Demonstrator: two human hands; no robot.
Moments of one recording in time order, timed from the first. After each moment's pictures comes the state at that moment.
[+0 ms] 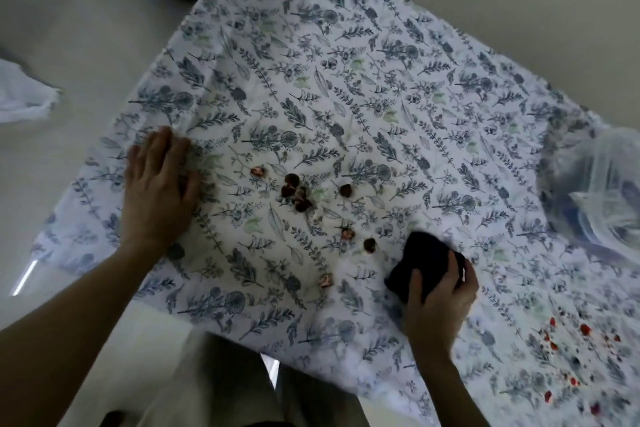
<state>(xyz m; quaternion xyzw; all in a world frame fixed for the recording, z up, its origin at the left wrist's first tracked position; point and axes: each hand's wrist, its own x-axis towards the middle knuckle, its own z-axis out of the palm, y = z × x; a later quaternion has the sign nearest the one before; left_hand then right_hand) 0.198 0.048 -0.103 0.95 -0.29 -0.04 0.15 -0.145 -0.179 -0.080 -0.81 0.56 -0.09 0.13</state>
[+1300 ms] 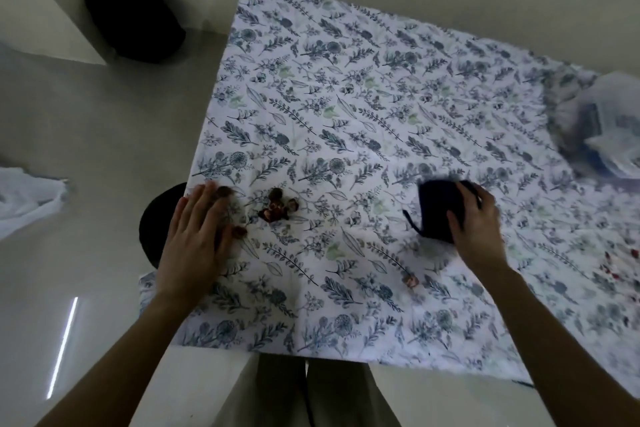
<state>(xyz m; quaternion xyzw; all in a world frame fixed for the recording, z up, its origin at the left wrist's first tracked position) 0.276 0.106 -0.106 0.86 -0.48 -0.06 0.16 -0.053 -0.192 -0.061 -0.84 0.52 -0.05 0.13</state>
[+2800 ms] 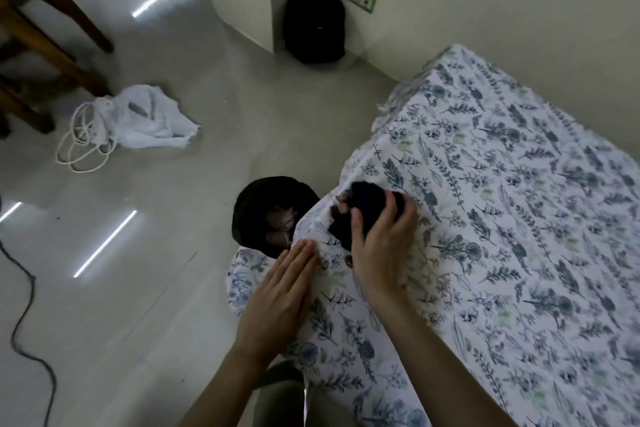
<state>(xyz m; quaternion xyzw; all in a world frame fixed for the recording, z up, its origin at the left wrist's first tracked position) 0.236 0.178 -0.113 0.90 -0.39 -0.05 0.18 0.247 -0.006 -0.093 -0.91 0.34 -0.14 0.18</state>
